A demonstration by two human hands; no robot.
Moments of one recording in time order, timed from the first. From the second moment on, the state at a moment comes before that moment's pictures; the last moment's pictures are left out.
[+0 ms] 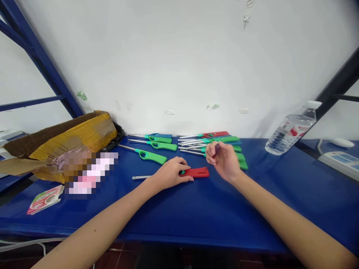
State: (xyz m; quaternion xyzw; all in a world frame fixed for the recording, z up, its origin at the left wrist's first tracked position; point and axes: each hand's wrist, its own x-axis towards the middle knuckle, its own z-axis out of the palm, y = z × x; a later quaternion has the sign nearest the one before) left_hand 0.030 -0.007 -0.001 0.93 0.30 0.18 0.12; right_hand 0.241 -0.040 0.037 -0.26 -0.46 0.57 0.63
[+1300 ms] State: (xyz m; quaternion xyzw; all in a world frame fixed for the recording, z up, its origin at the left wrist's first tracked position) left_hand 0.029 -0.010 0.006 0.94 0.30 0.16 0.09; right_hand 0.246 -0.030 0.033 -0.23 -0.42 0.58 0.66
